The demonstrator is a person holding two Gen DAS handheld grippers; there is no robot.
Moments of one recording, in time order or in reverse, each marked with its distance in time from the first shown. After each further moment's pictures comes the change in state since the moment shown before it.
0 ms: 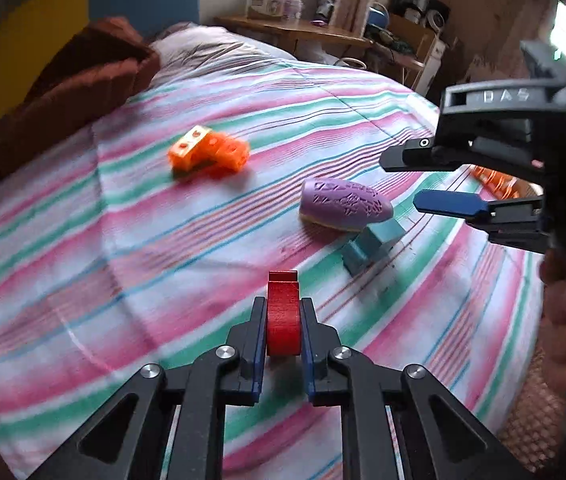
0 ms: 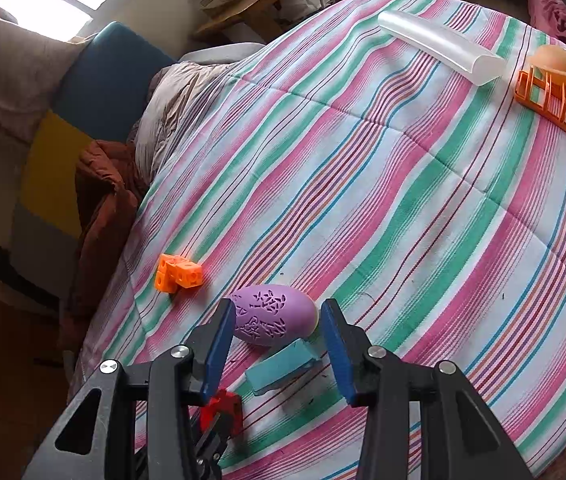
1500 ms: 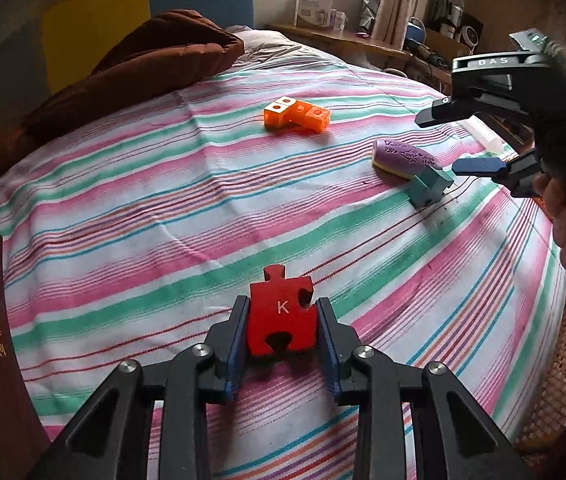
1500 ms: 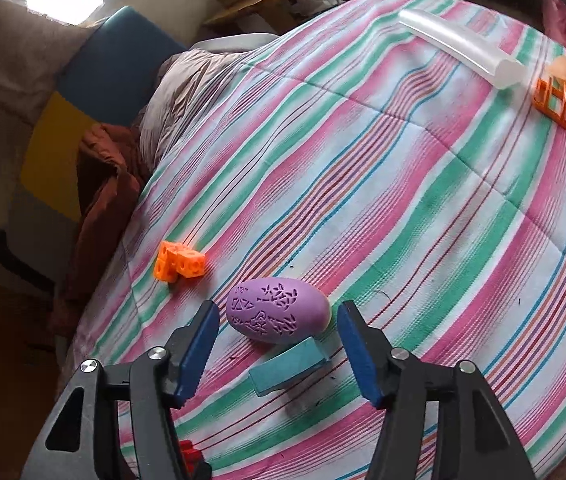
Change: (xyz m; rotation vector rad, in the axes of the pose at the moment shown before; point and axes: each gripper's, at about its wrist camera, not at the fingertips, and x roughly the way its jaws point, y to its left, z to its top) left arm -0.031 0.036 -0.065 -0.041 -0.062 0.148; right arm 0.012 0.015 -0.007 -0.080 0.009 -0.016
